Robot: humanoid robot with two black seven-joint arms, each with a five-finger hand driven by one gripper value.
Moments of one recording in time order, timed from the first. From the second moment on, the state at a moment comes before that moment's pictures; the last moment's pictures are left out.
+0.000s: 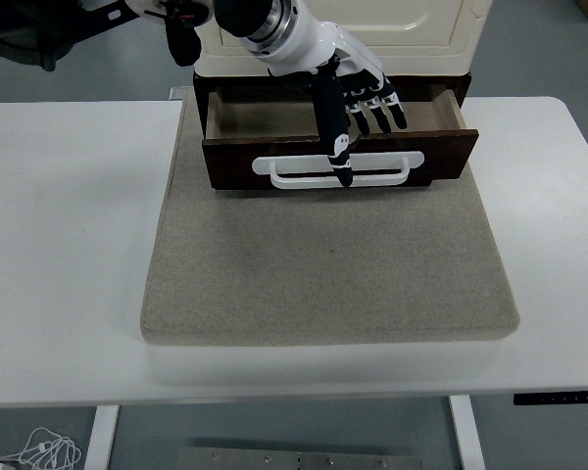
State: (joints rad) left arm -1.92 0.33 0.14 -1.19 0.21 -0.50 0.48; right arm -0.03 0.00 0.13 0.15 -0.16 0.22 -0.01
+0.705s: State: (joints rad) left arm -1.82 0.44 -0.60 -0.88 0.22 -0.50 0.45; right arm -0.03 0.00 0.13 0.15 -0.16 0.22 -0.01
